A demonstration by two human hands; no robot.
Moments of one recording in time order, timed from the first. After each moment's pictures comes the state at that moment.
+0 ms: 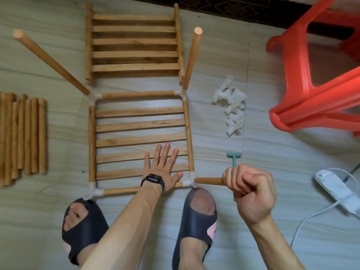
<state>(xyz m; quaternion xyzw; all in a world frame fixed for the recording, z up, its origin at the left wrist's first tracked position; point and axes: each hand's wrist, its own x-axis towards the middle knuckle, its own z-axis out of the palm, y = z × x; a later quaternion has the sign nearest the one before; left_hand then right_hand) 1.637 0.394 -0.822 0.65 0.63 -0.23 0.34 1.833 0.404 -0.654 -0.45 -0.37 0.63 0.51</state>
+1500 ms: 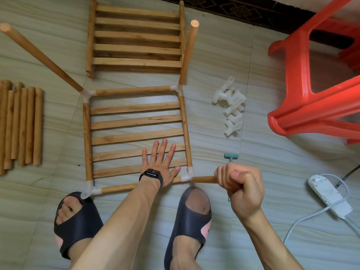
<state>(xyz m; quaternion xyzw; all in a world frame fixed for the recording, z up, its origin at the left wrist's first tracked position) 1.642 0.398 -0.822 0.62 0.65 -0.22 0.37 1.827 0.409 -0.655 -0.48 -0.45 0.62 0.43</state>
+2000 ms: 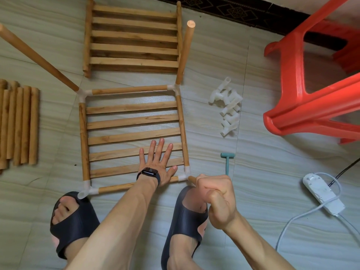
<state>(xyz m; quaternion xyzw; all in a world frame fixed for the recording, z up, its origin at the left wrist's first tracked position) 1.643 0.399 -0.821 0.62 0.66 -0.22 0.38 1.815 0.386 -0.666 -0.43 -0.62 0.56 0.34</state>
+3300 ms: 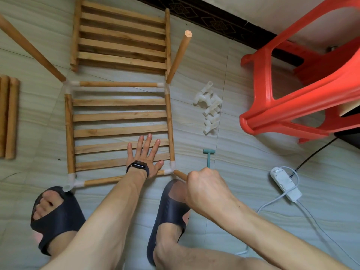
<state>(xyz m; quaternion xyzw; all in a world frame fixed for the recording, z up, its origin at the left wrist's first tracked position) 1.644 0.400 -0.822 0.63 0.66 -0.22 0.36 1.786 0.399 -0.581 -0.54 -0.74 0.25 -0.31</state>
